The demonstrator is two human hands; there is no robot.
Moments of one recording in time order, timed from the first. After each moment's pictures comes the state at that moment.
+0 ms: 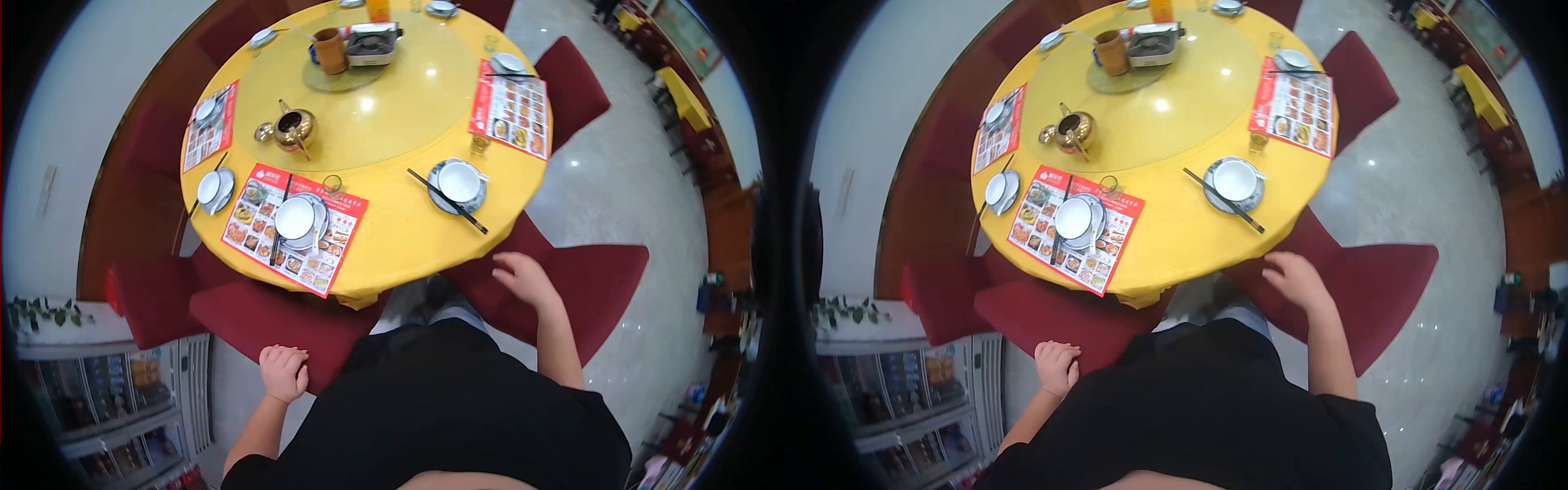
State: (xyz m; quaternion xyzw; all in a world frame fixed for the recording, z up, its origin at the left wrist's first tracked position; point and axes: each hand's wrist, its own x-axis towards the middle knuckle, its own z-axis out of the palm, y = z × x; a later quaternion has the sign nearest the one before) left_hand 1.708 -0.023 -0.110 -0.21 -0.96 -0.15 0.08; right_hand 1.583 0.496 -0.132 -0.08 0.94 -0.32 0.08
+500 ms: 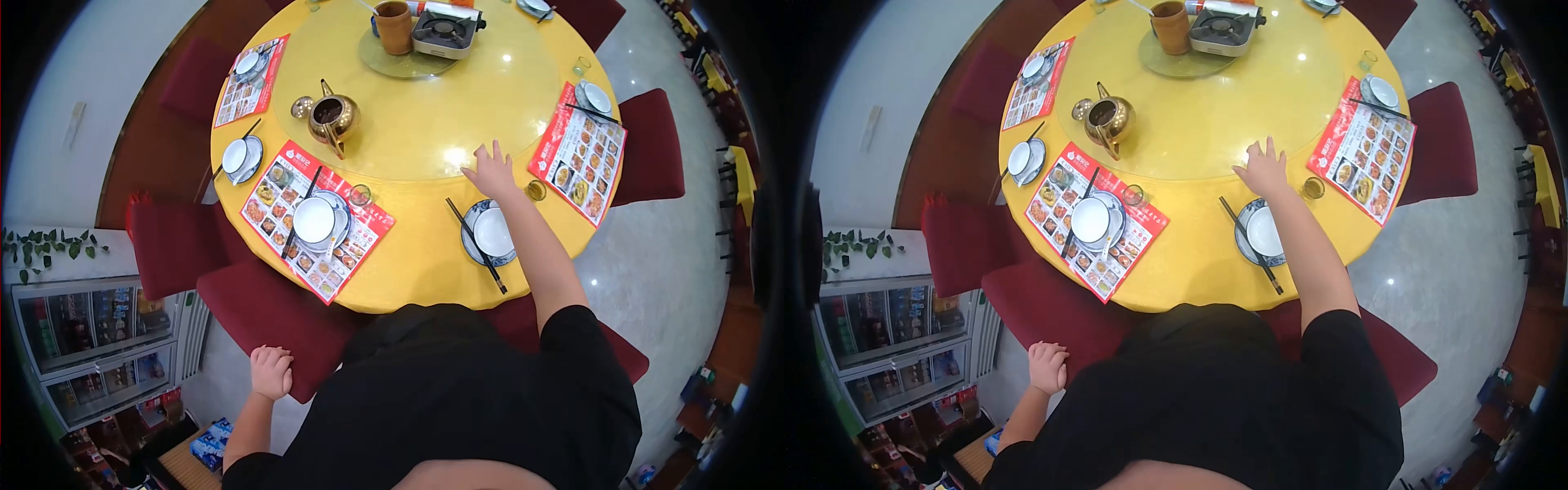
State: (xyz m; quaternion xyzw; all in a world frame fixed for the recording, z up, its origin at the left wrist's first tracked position) left_hand 1.663 0.010 -0.082 -0.09 -0.99 -0.08 -0.04; right_hand 1.188 0.427 -0.210 -0.16 0.98 -0.11 0.02
